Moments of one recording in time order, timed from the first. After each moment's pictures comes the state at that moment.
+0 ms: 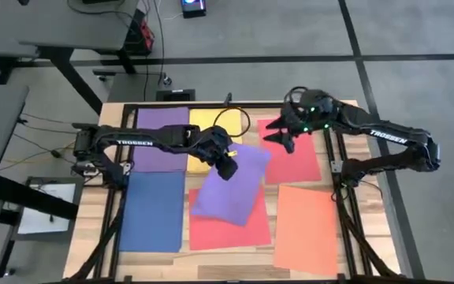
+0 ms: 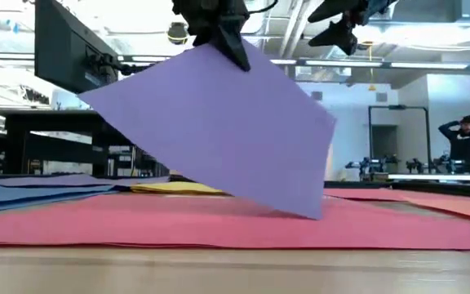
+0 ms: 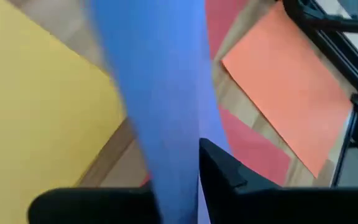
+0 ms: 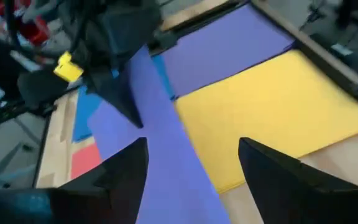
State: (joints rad) left arm 0.07 1.65 1.47 -0.64 0.01 -0.65; right arm -0.40 1.09 1.10 -0.52 -0.27 0.19
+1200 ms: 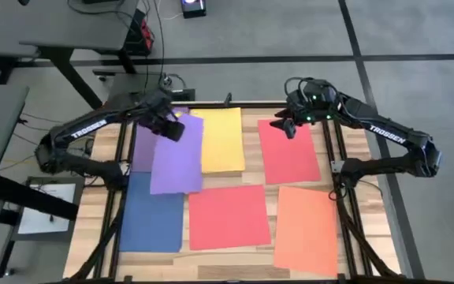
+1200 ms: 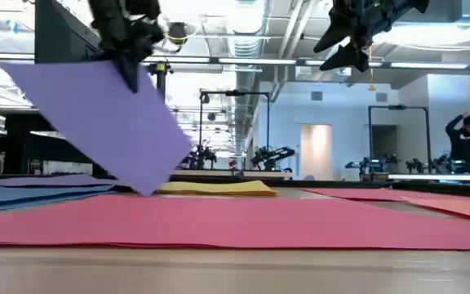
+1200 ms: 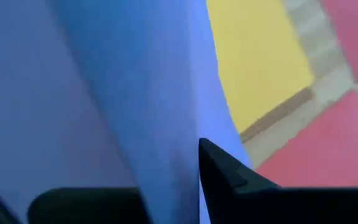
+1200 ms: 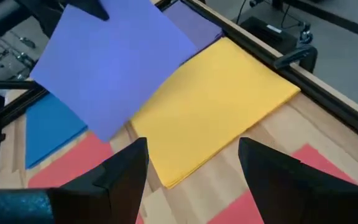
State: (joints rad) left arm 0.63 1.21 1.17 -1.08 0.06 -0.53; right arm -0.57 1.11 1.07 -0.57 -0.26 0.22
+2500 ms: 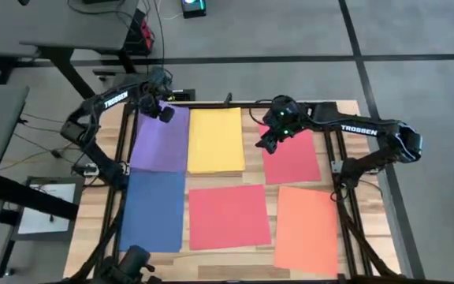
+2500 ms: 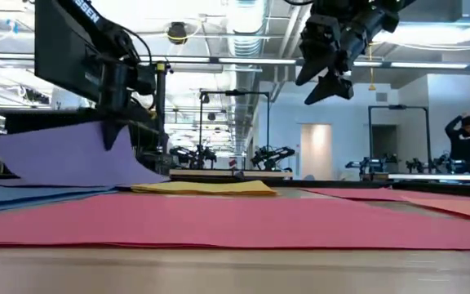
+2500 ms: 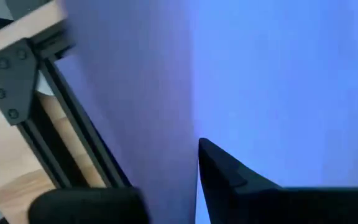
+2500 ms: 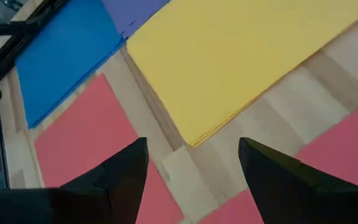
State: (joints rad) left arm 1.04 1.62 1.22 -1.03 -0.14 -0.11; right arm -0.41 1.34 1.07 -0.57 -0.26 0.35
